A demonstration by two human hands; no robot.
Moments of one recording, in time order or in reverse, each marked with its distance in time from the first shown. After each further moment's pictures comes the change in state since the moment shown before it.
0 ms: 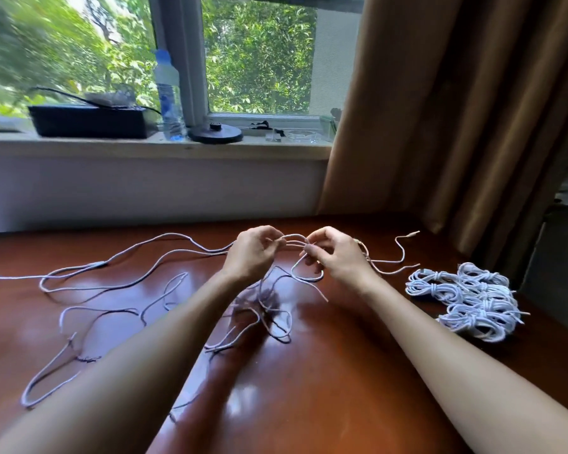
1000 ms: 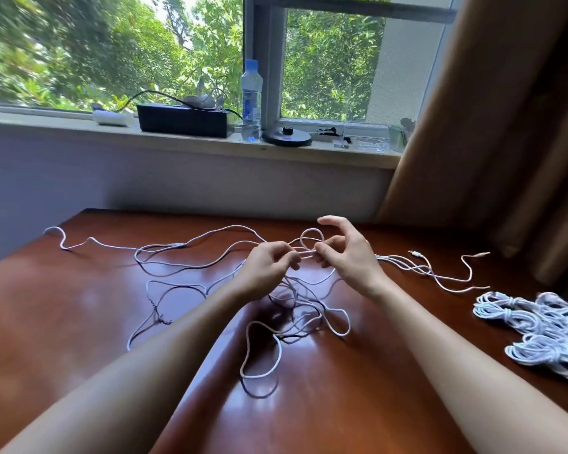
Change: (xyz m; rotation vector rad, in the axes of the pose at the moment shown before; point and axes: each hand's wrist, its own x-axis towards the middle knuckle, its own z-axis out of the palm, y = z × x) left_hand -0.064 -0.034 -0.076 -0.141 -0.022 -0.129; right_hand 0.009 -0.040 0.083 0.094 -0.094 -0.150
